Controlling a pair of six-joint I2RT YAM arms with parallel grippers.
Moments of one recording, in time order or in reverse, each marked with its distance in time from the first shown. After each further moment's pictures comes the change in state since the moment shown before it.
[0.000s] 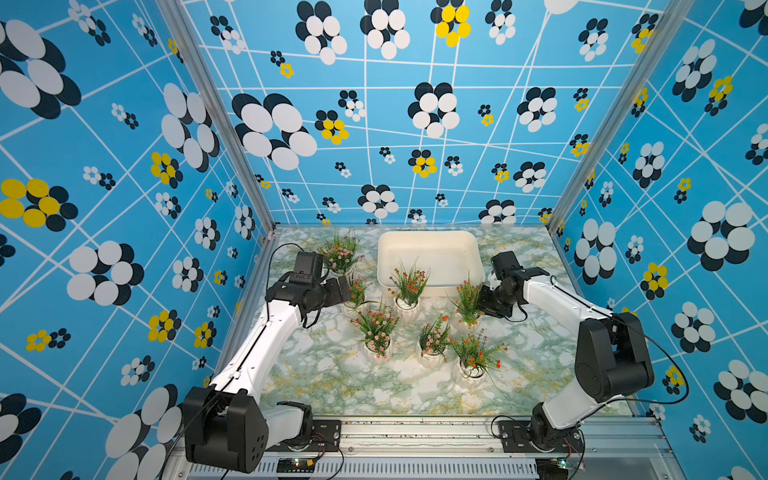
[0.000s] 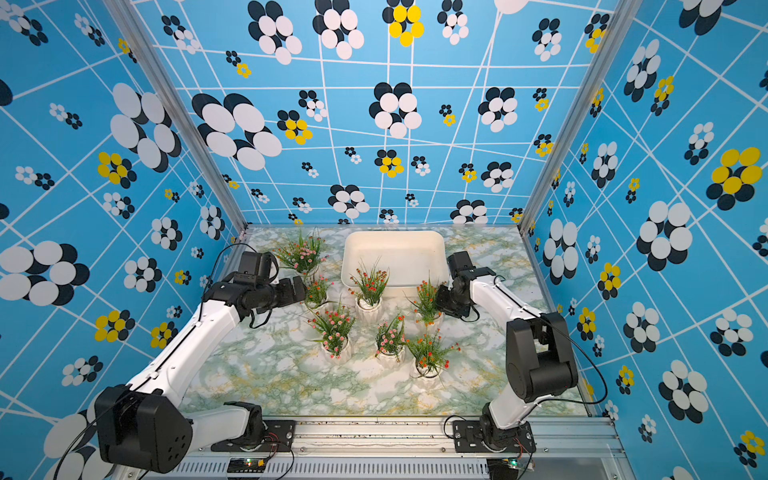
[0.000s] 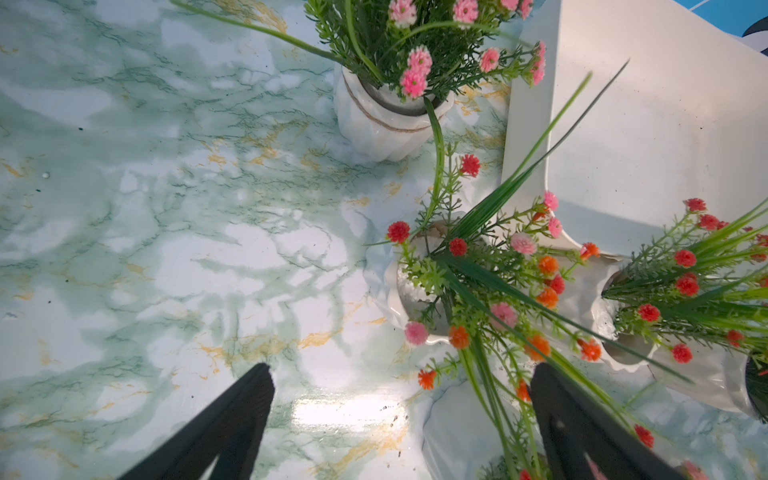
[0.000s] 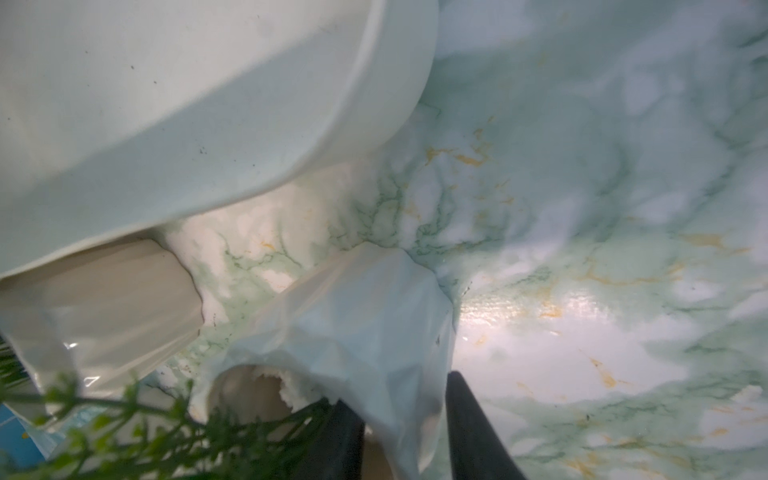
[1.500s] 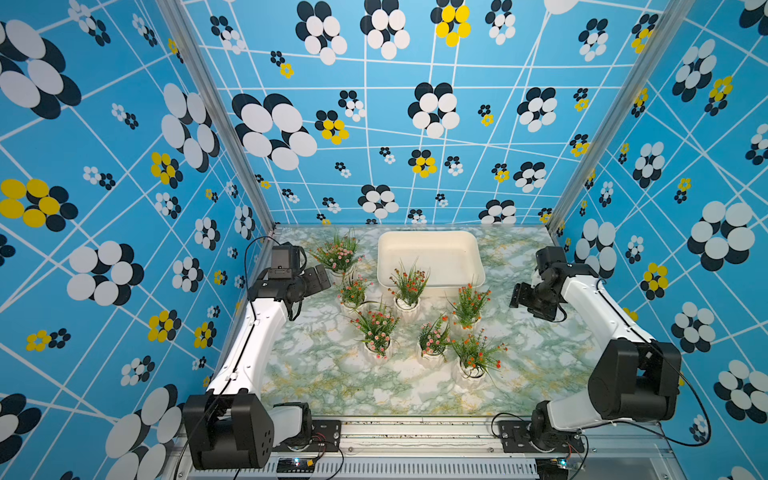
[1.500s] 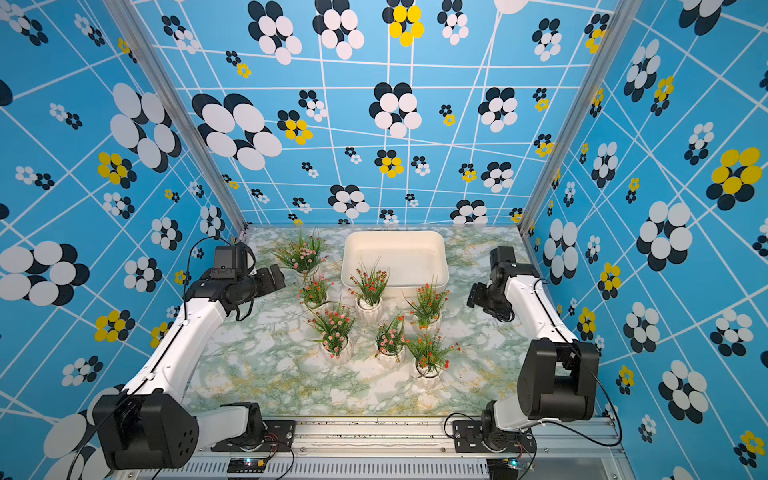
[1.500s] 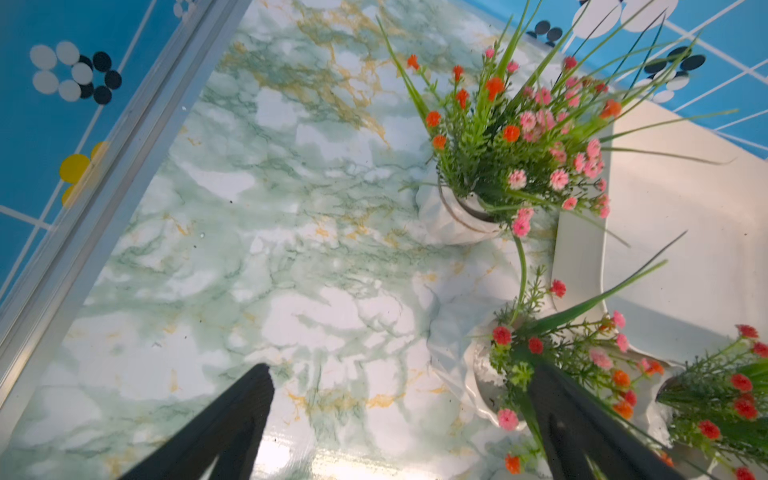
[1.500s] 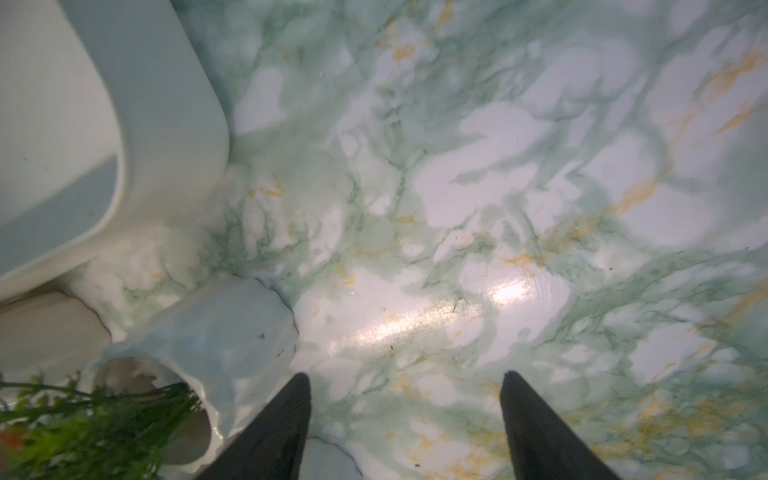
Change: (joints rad) left arm 0.159 -0.002 0.043 0.028 -0.063 0.064; right arm -0.262 -0.156 0.014 -0.245 0.111 -0.157
